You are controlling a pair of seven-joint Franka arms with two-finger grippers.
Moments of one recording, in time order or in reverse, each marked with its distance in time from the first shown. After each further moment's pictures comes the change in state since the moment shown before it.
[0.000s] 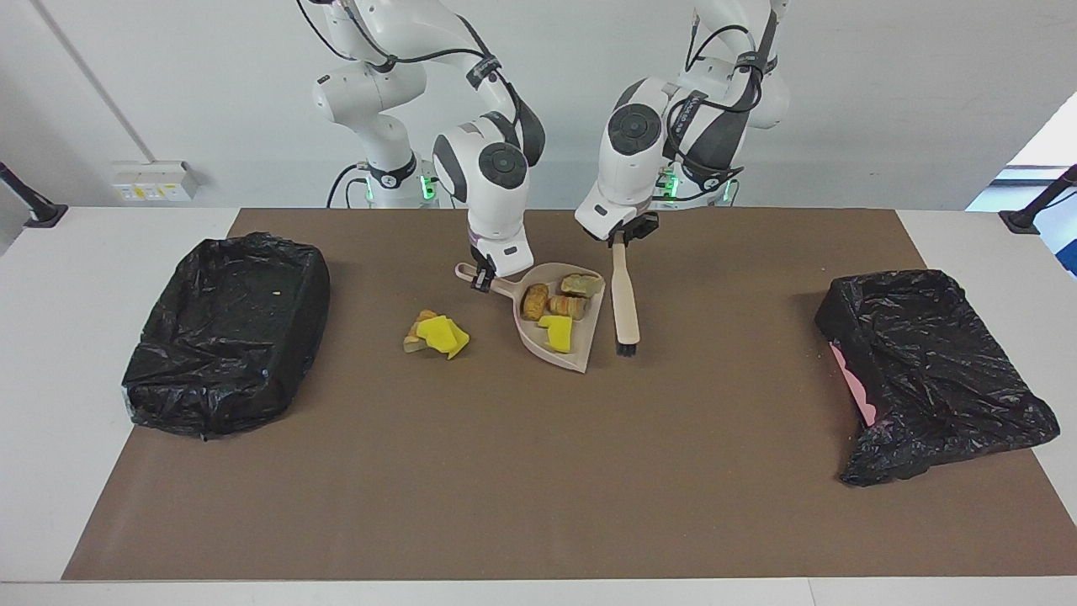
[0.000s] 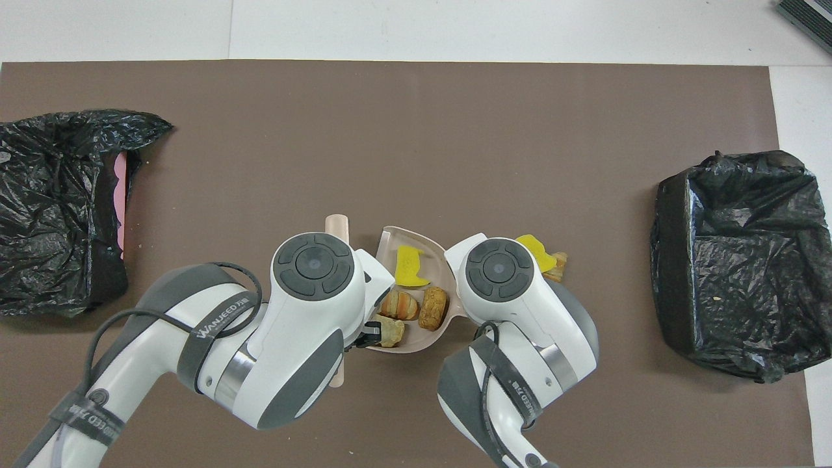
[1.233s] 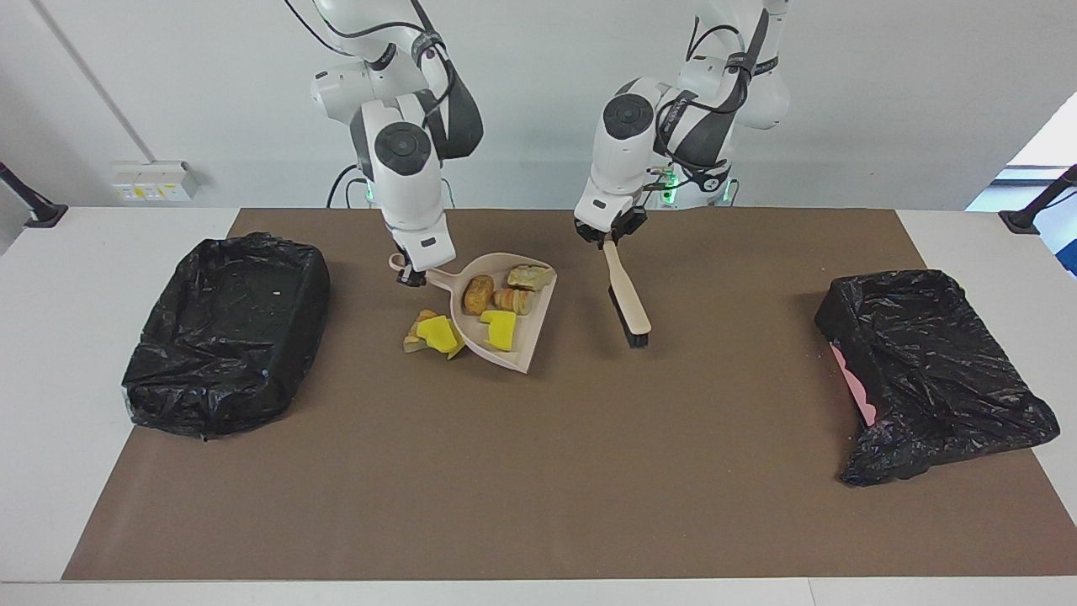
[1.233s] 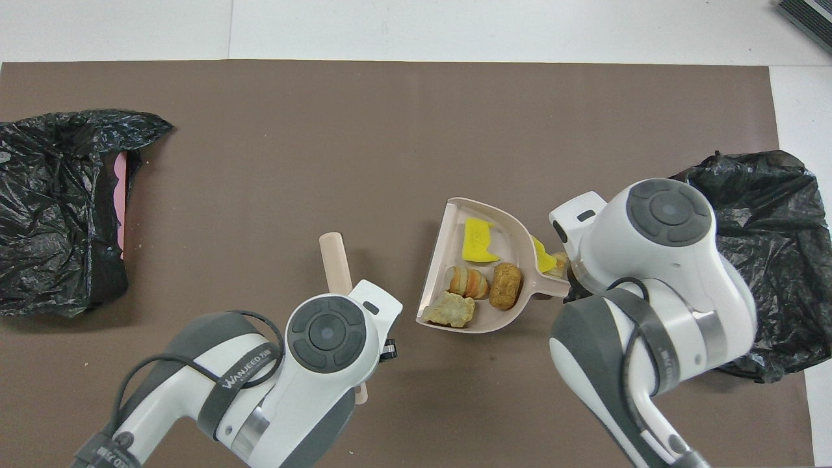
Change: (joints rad) left arm -0.076 -0.088 -0.025 -0.183 -0.005 0.199 -0.229; right arm -0.248 -0.153 -0.014 0.036 0.000 -0.160 -0.261
